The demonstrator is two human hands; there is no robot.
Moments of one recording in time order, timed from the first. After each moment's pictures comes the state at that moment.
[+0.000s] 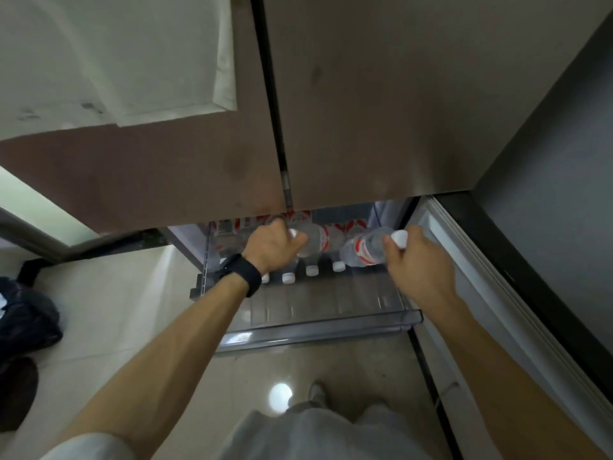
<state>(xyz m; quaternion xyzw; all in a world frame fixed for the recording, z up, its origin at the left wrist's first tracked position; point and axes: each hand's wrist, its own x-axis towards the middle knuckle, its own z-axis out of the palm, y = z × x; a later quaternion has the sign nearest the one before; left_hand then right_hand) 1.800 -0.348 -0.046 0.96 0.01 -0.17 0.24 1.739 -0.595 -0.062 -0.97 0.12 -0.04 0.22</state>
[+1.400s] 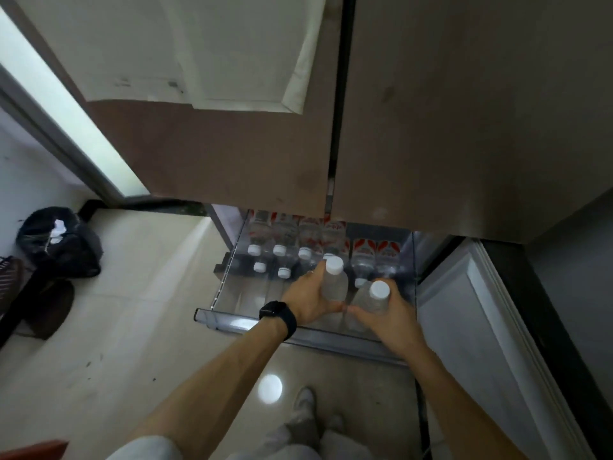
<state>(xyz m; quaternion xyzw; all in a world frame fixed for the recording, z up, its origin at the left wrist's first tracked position) 1.746 -0.366 -0.144 0.89 0.00 -0.17 0.42 1.739 -0.568 -0.139 -0.88 0.02 0.17 0.45</state>
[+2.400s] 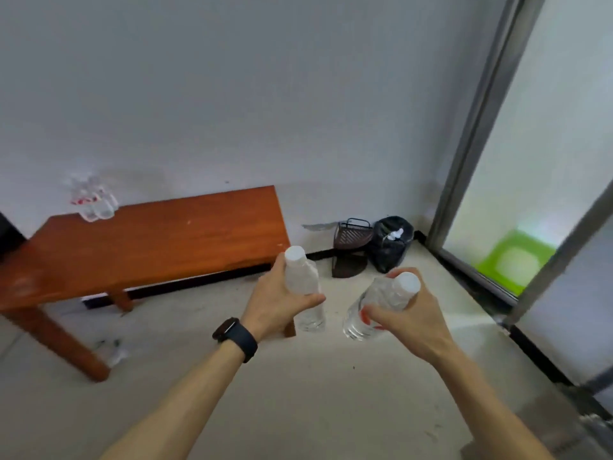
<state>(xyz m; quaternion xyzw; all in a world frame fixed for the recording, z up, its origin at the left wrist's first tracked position) 1.152 -0.067 0.026 0.69 0.54 0.34 0.33 1.387 -0.141 0.029 -0.66 -0.51 0.31 0.45</state>
